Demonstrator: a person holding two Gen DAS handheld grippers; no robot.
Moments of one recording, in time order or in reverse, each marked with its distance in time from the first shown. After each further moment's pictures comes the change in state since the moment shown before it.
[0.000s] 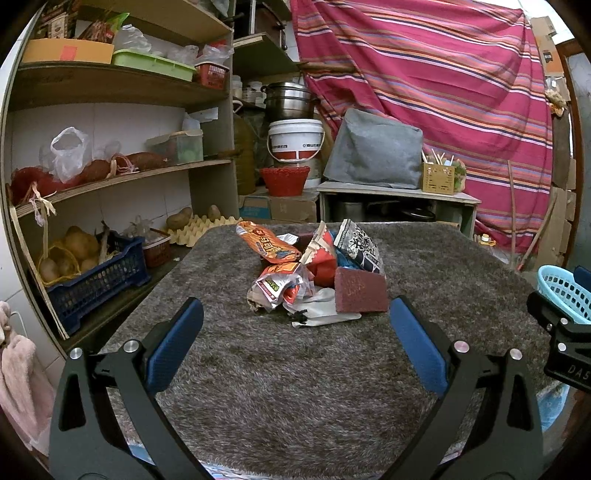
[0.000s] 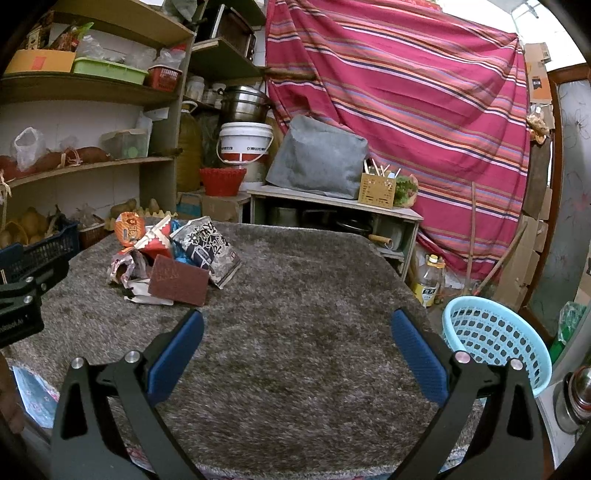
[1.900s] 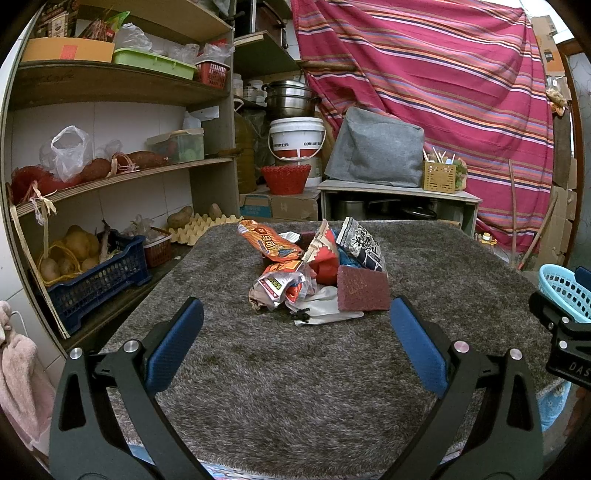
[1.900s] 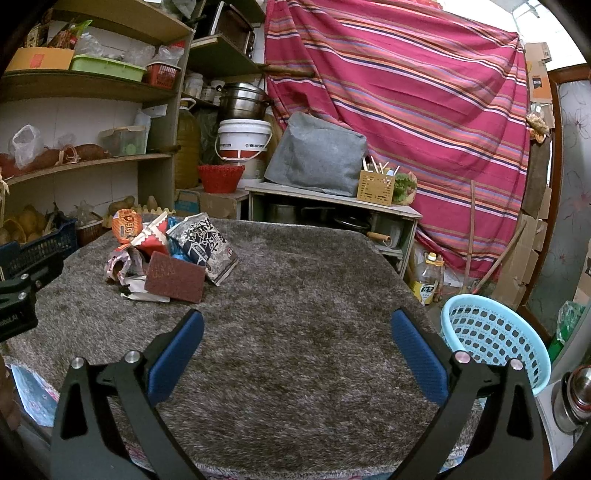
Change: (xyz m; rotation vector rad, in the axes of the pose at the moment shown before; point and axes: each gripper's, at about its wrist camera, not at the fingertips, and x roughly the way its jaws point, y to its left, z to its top) left arm 0.001 0.000 0.000 0.005 0.001 0.002; right arm 0.001 -0.002 0.000 0.000 0.014 -0.003
